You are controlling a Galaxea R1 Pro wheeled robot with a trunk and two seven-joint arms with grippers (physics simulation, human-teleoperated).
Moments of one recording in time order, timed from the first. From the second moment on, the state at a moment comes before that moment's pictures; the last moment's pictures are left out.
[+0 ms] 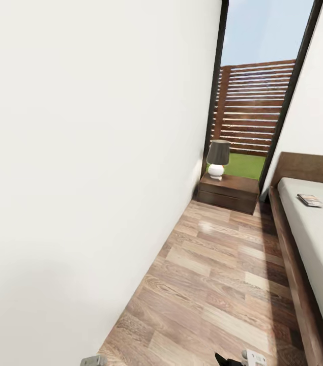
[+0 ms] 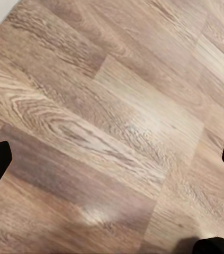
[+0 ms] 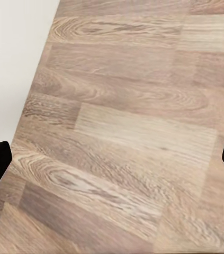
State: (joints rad) left arm -0.41 0.06 0.29 -0.02 -0.04 -0.18 -0.44; right arm -0.46 -0.09 0.37 0.08 -0.79 -0.27 0.52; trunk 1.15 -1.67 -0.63
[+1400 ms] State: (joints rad) left arm -0.41 0.05 0.29 -0.02 -0.04 -0.18 -0.44; right arm -0.46 -0.09 0.37 0.08 -0.79 -0.27 0.52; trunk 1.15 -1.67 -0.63
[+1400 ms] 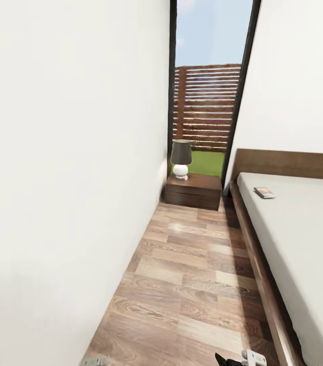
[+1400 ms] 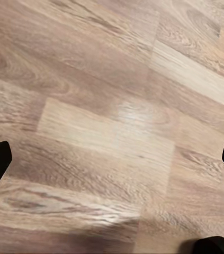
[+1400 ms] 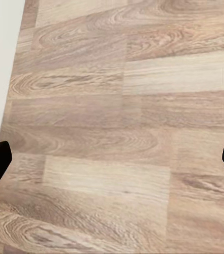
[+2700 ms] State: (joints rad) left arm -0.41 0.05 0.29 -0.02 -0.04 -0.18 -0.44; right arm -0.46 -0.09 0.37 0.08 -0.78 -0.27 0.52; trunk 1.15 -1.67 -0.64
